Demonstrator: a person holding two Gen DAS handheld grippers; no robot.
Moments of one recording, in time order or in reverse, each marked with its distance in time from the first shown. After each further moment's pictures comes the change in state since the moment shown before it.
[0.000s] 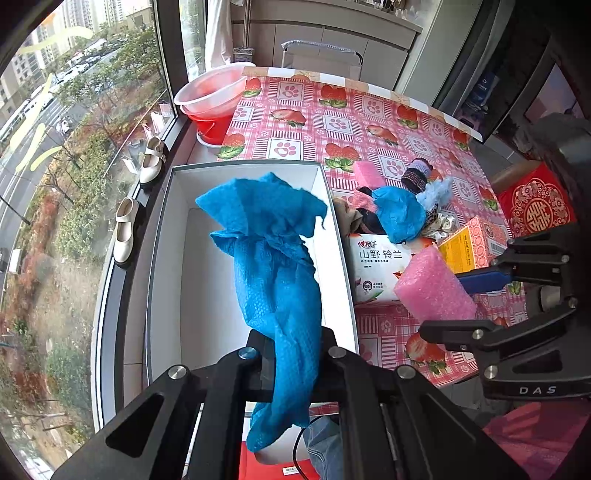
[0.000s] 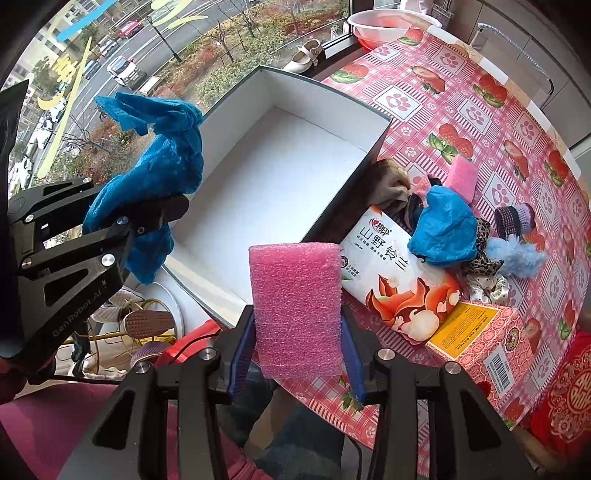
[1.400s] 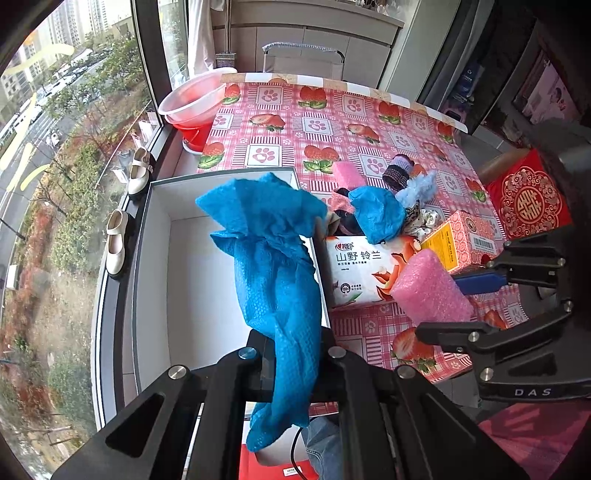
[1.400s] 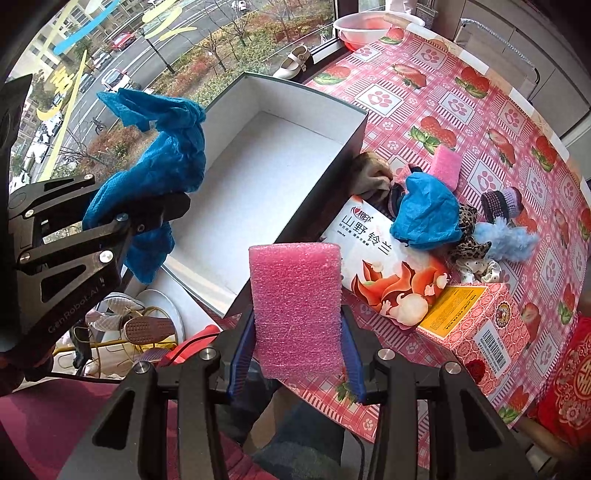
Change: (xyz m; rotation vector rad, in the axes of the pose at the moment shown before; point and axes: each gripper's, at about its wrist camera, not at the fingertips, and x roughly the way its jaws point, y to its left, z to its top) left arm -0.005 -0.028 0.005 0.056 -0.008 -0.018; right arm -0.013 -0.012 -0.018 0.049 -0.035 -0.006
